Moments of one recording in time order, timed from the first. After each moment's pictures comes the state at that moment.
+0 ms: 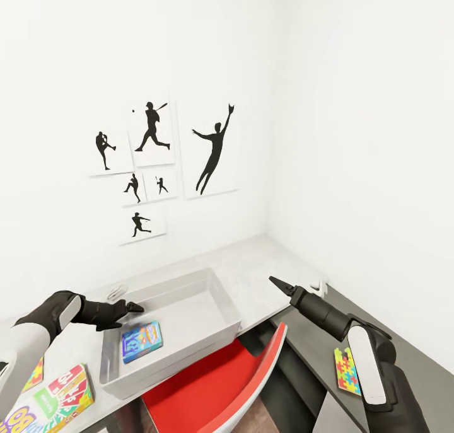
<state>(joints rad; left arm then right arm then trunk) -0.94 0.34 0.05 -0.26 0.21 0.86 -0.63 -0.34 0.06 -0.26 -1.47 -0.54 0.81 0.58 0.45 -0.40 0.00</state>
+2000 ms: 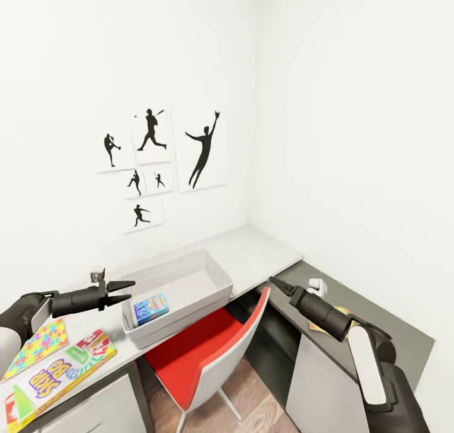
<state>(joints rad) -0.93 0.45 0.04 -0.27 0.21 0.72 -1.37 -0.34 0.06 -0.26 -1.47 -0.54 0.81 0.58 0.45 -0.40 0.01</state>
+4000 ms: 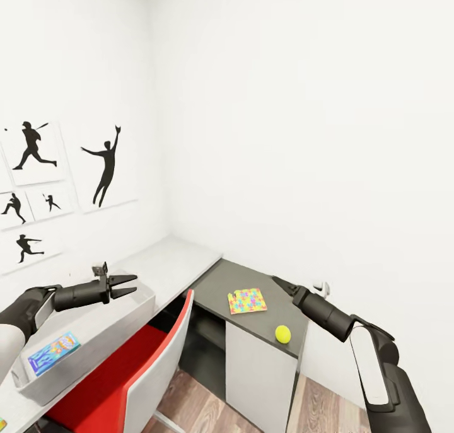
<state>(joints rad) -0.93 0.44 0.04 -0.33 0.20 0.74 -1.48 -0.34 0.06 -0.28 -1.46 -0.54 0.81 0.58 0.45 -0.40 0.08</state>
